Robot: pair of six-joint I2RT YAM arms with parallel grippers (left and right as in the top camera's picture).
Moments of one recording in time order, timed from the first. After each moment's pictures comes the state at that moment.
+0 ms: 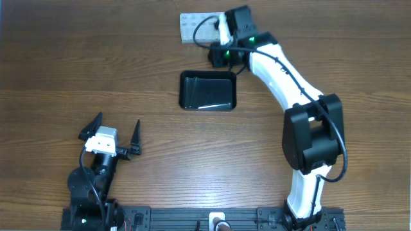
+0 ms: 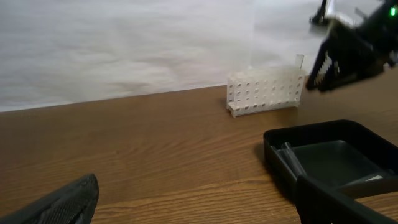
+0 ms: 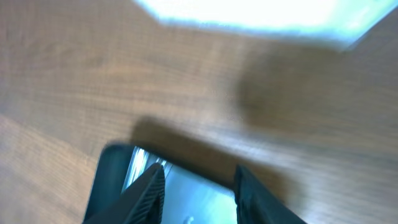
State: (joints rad) left arm 0.01 0.01 0.01 -0.06 0.18 0.06; right arm 0.34 2.06 1.68 -0.61 -0.25 0.19
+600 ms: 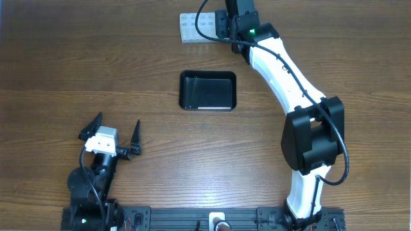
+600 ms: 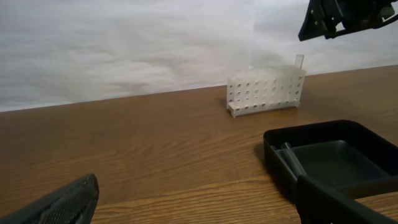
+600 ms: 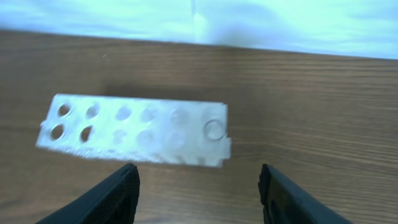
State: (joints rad) left arm 0.01 0.01 0.01 -0.06 0.18 0.06; right arm 0.35 2.07 1.77 -0.40 0.19 0.18
